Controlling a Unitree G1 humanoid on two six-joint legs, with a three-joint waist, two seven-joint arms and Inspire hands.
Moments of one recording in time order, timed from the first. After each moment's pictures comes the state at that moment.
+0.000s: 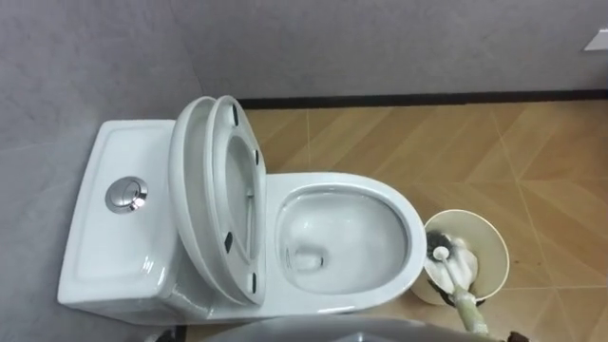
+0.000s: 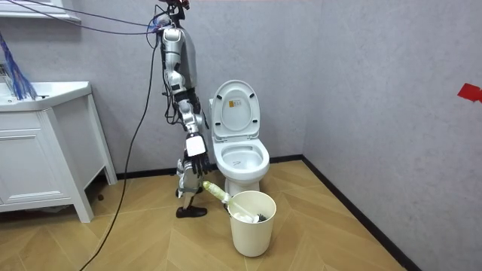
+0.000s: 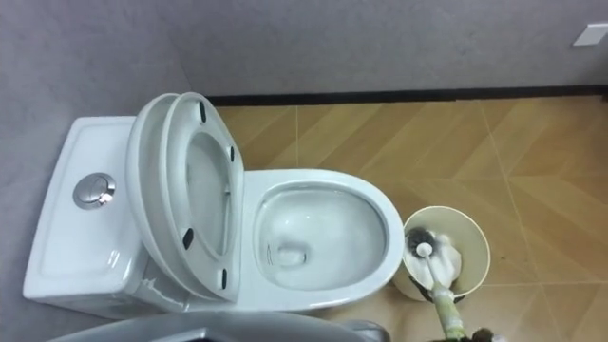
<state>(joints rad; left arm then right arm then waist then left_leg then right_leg) 0.25 0.17 0.04 1.02 0.43 0.14 0.05 0.16 -0.21 -0.17 1.12 -0.04 0.03 -0.39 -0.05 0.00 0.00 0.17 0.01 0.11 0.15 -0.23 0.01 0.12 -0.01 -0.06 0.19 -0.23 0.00</state>
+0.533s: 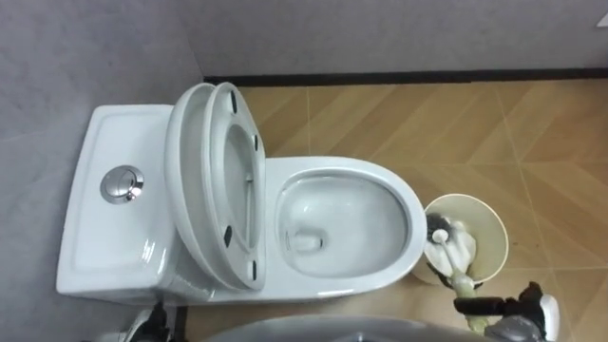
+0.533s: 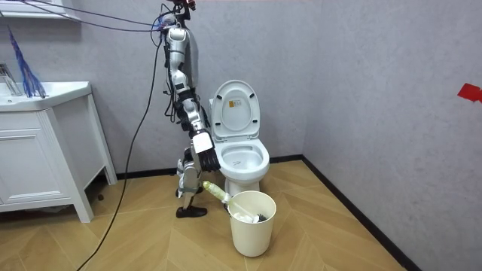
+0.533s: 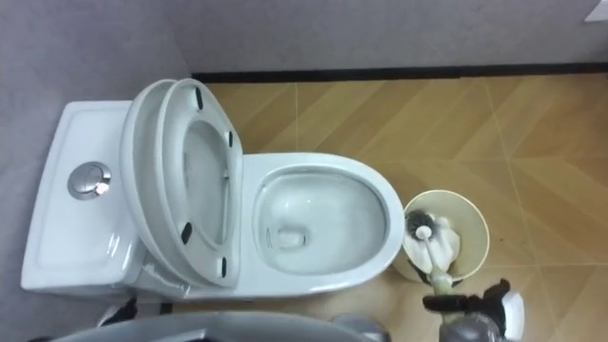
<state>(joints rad) 0.19 0.19 0.04 1.05 0.37 0.08 0.13 0.07 -0.21 -0.13 1.09 0.03 -0.02 -0.50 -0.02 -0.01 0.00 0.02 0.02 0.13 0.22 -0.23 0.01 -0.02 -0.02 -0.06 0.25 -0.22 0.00</state>
